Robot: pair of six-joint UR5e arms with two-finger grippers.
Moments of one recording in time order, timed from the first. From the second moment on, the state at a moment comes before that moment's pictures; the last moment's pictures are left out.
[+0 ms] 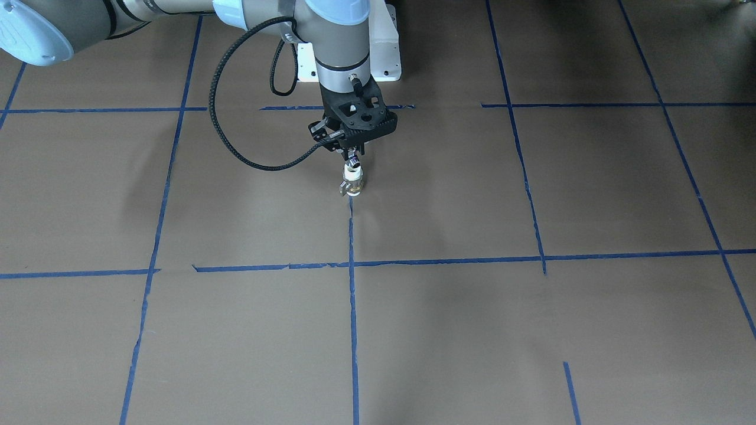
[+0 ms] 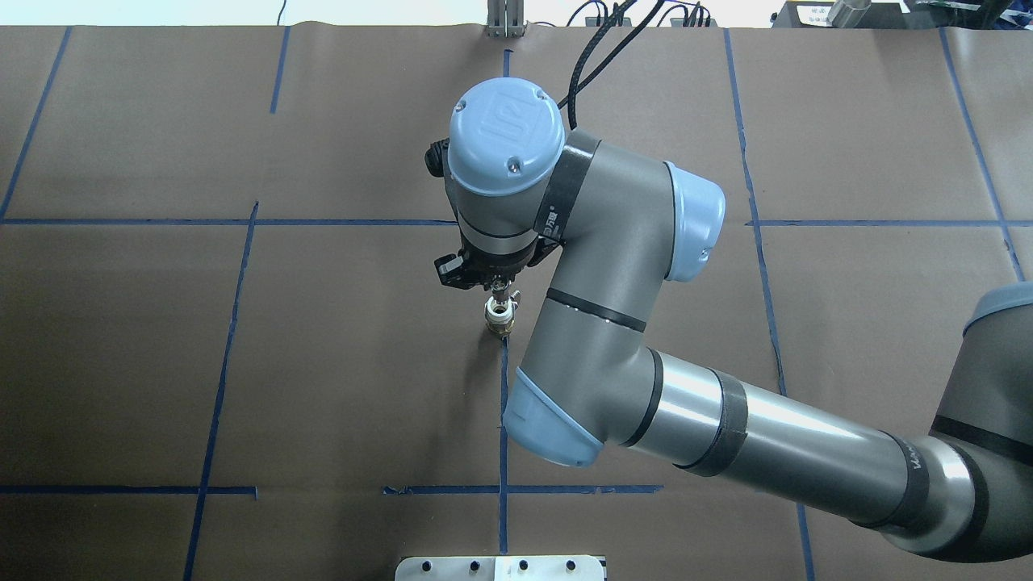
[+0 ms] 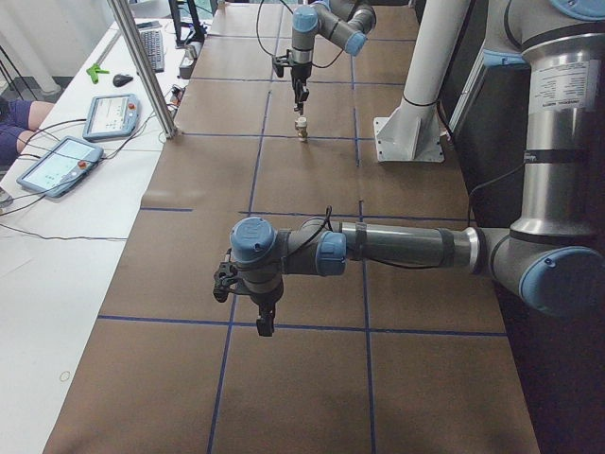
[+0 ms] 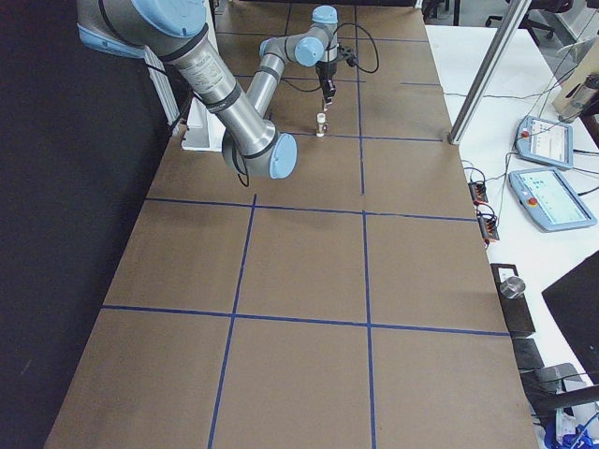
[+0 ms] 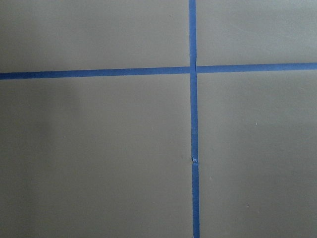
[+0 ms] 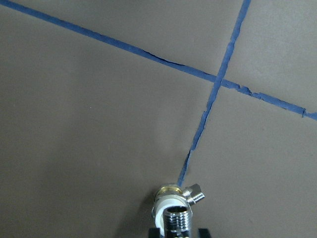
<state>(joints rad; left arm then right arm) -1.54 -1.52 -1.67 -1.53 -2.32 0.01 0.52 -0.67 1.66 -1.79 1.87 0.84</state>
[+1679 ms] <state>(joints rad) -1.54 -1.52 -1.67 -1.53 -2.32 0.01 0.49 -0.66 1.63 -1.79 1.79 0.84</state>
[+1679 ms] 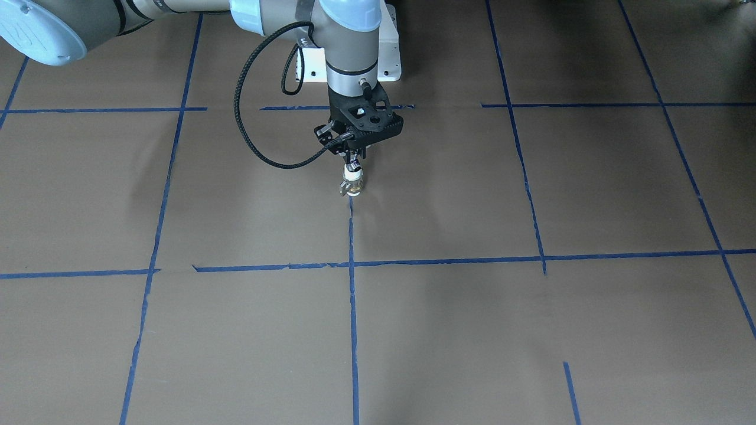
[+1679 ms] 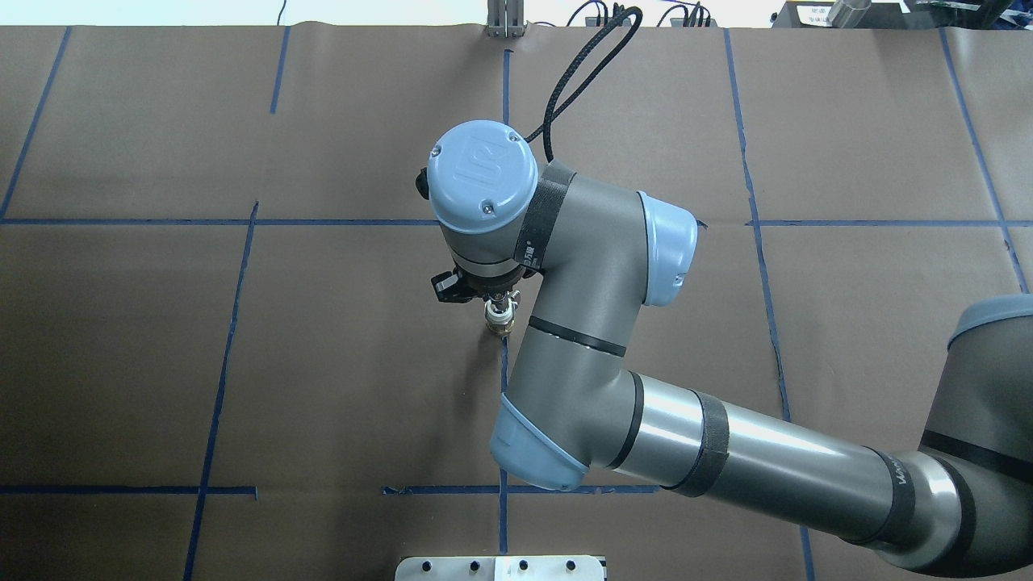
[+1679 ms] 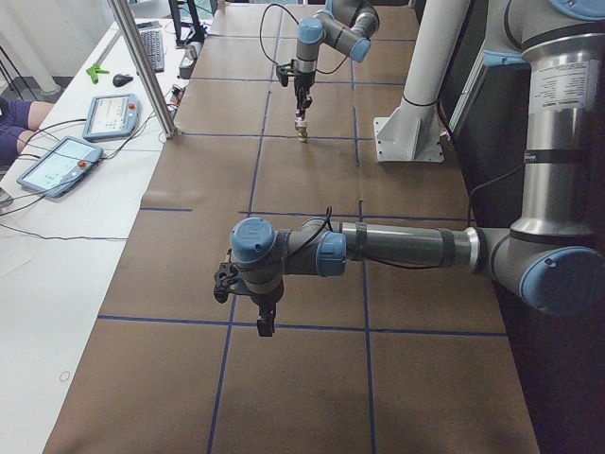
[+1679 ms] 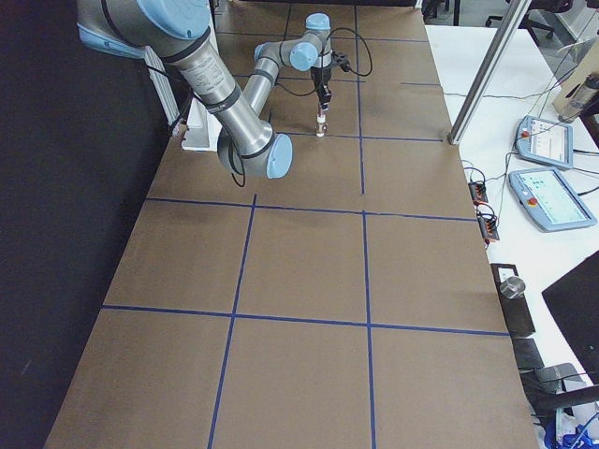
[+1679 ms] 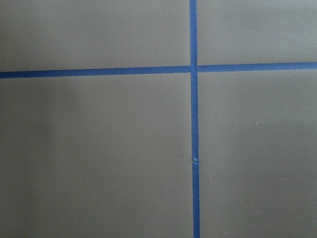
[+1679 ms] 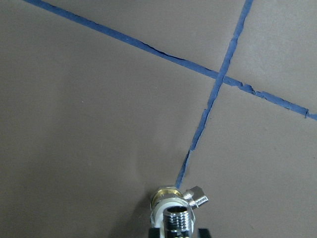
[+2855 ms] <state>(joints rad) -1.54 -1.52 -1.67 -1.53 -2.32 0.01 0.47 -0.66 1.61 -1.79 1.79 0.84</state>
